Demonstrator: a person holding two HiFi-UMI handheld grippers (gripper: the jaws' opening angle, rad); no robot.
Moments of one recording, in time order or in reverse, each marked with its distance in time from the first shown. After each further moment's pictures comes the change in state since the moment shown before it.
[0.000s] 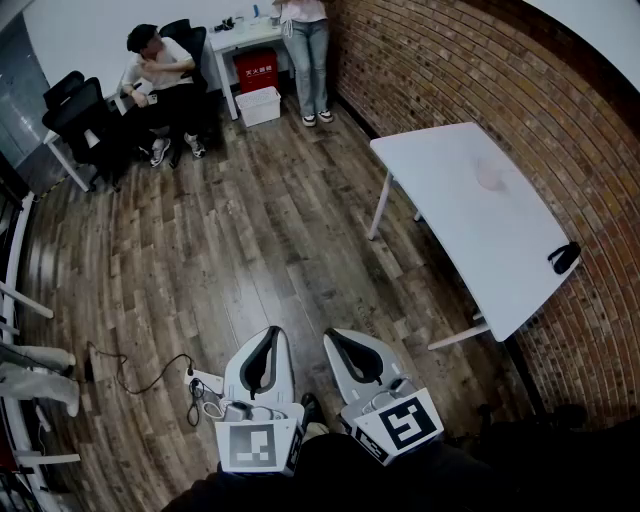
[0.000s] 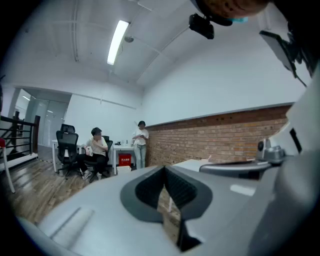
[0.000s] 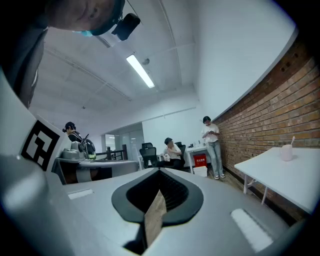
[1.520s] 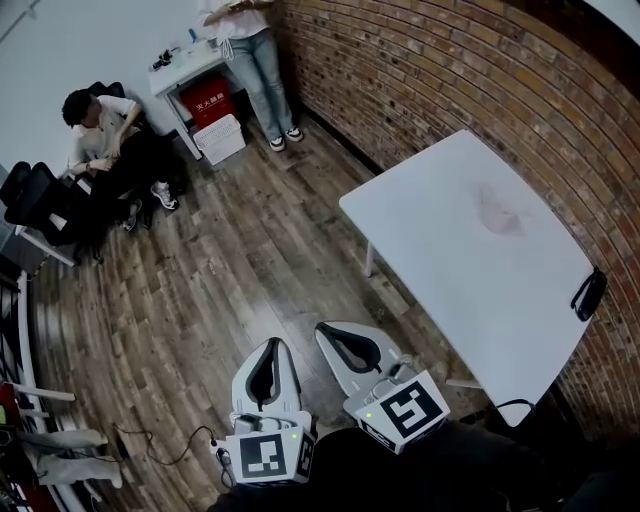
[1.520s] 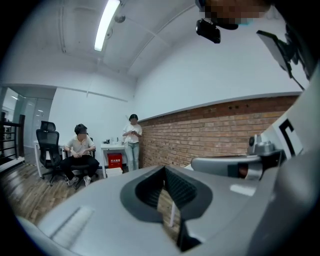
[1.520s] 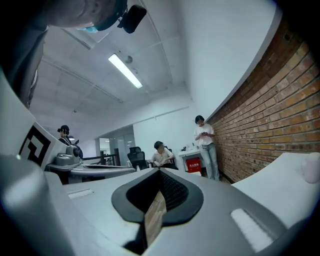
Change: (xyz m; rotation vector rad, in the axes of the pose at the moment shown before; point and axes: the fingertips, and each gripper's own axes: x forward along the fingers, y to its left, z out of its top) left arm 0.328 -0.016 0.042 0.049 0.029 -0.042; right arm 0.200 -0.266 0.056 0.053 -0.024 0.016
